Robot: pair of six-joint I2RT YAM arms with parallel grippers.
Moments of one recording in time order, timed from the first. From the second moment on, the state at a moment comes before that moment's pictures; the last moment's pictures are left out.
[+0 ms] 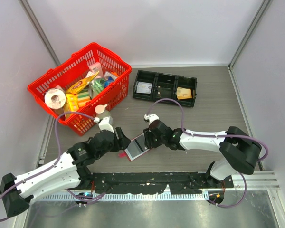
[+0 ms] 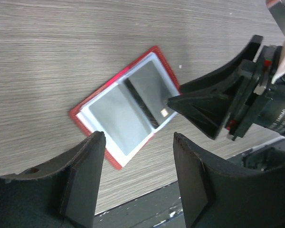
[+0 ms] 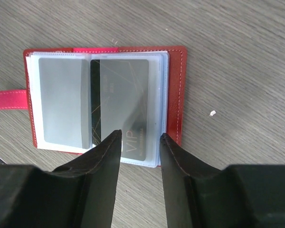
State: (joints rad) left arm -0.95 0.73 0.52 -0.47 -0.33 -0.91; right arm 0.99 1.50 0.73 -0.07 0.10 0.47
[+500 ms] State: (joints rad) left arm -0.95 1.05 0.35 0.03 -0.27 -1.11; right arm 0.85 1.52 0.69 0.12 -0.14 0.50
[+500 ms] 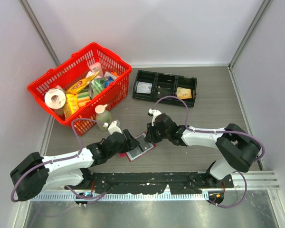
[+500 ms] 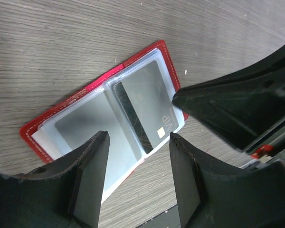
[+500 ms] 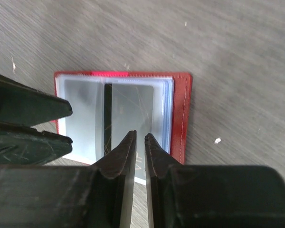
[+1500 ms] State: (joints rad) left arm -0.94 1.23 0.27 0.36 -0.24 -1.25; right arm 0.85 1.54 0.56 0.28 -0.25 0.63
